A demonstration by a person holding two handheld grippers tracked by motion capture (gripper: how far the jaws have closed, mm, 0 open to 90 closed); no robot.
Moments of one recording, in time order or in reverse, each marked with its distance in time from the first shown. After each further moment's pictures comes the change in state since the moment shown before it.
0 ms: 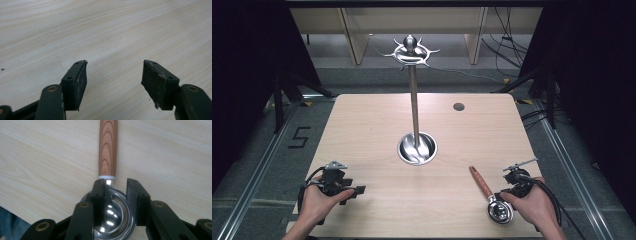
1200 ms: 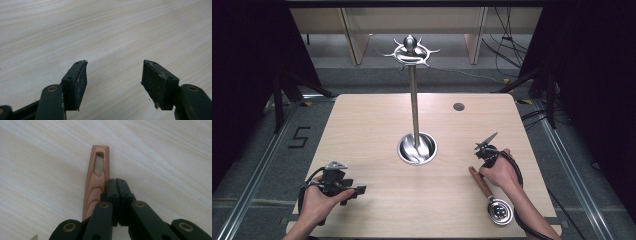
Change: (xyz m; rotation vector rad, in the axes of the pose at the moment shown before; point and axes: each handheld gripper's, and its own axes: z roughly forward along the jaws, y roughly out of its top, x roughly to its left) left arm -0.001 0.000 0.000 -0.004 -0.011 -0.009; right arm 0.008 0.095 0.063 0.126 -0.100 -0.172
